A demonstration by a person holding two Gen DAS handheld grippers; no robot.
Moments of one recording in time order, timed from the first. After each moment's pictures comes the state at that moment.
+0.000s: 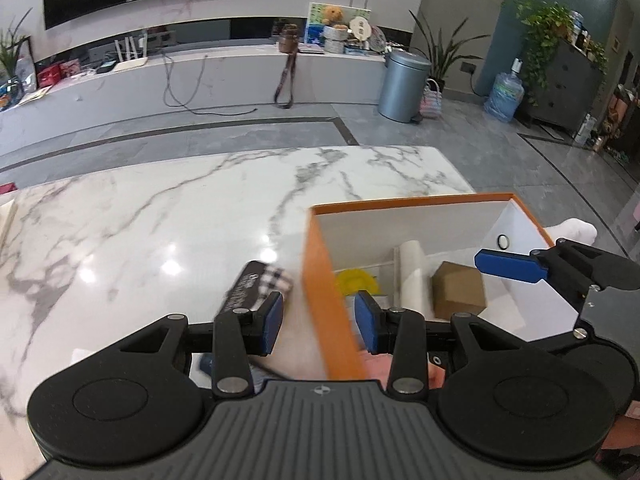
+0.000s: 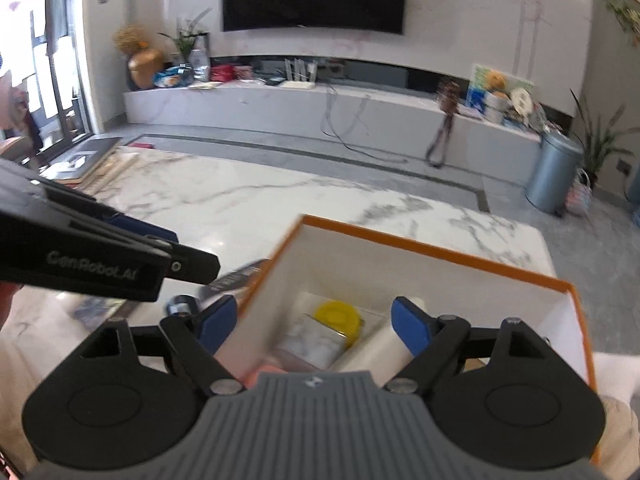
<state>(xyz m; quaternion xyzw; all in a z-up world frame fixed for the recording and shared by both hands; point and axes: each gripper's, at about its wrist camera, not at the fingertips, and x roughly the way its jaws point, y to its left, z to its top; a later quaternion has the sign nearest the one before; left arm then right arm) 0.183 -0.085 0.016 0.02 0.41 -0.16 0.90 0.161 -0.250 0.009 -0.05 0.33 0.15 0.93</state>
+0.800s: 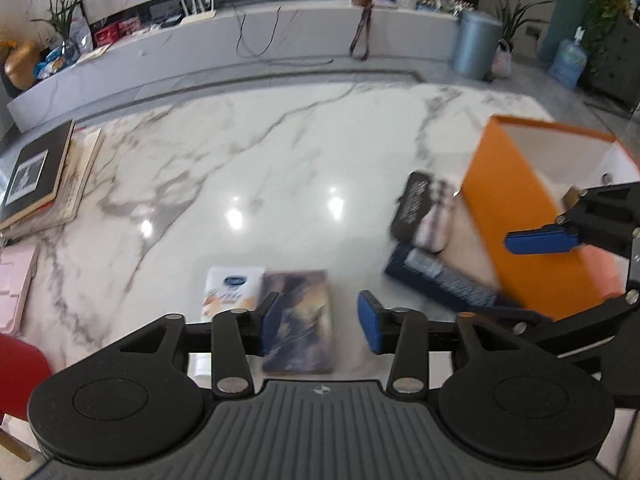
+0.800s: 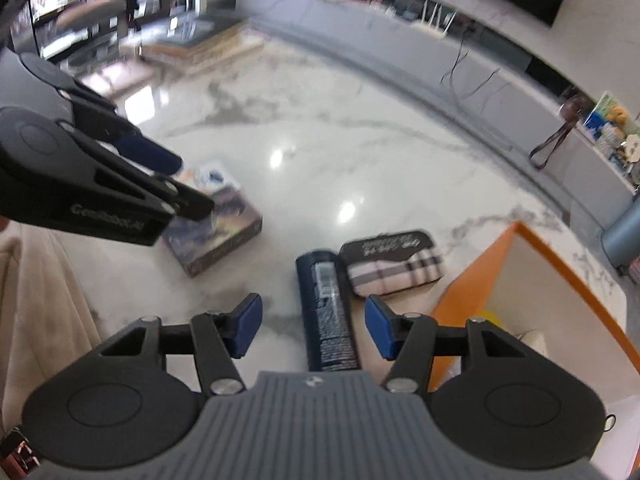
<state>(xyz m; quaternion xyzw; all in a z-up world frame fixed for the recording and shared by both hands) 0.174 0.043 -0.034 0.05 0.47 -0.08 0.88 0.179 -0.109 -0.028 -0.20 0.42 0.27 0.84</state>
